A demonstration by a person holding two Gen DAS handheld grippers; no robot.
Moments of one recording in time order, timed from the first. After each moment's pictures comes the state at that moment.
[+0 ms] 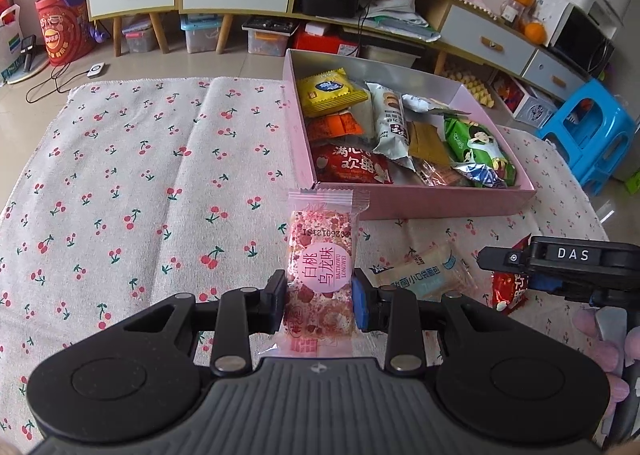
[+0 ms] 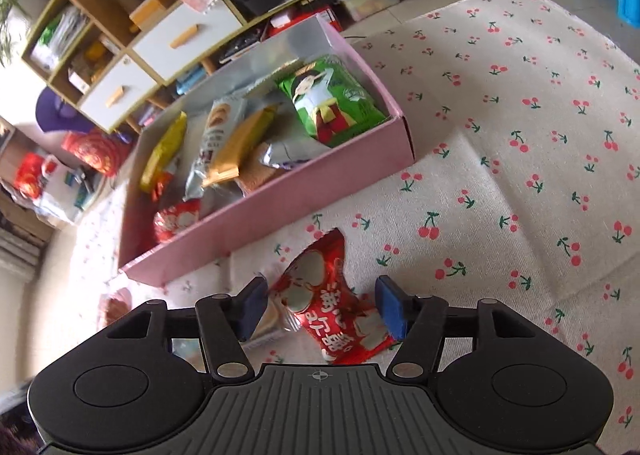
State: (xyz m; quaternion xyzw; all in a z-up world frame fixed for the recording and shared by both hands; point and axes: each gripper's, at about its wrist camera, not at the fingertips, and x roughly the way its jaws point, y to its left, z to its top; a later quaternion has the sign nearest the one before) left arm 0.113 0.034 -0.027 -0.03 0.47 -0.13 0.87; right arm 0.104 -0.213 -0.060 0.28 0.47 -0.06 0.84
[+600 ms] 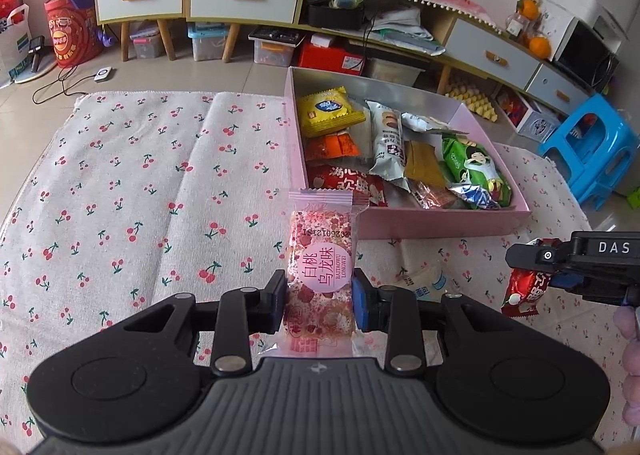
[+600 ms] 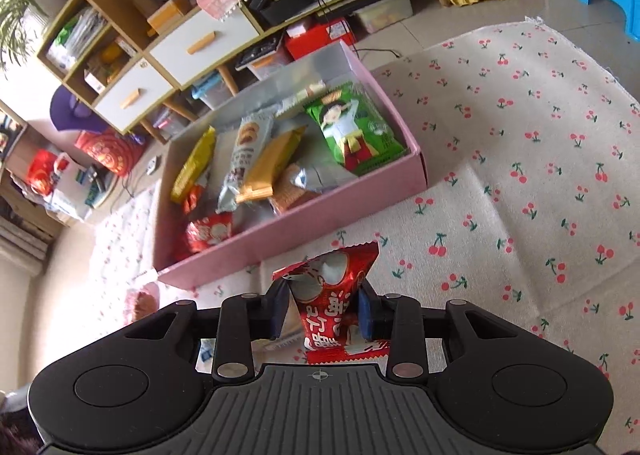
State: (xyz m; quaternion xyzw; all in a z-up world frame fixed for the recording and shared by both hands) left arm 0.113 0.028 -0.013 -0.05 0.45 -0.12 0.88; right arm 0.102 -0.227 -0.015 0.30 0.45 -0.04 0.84
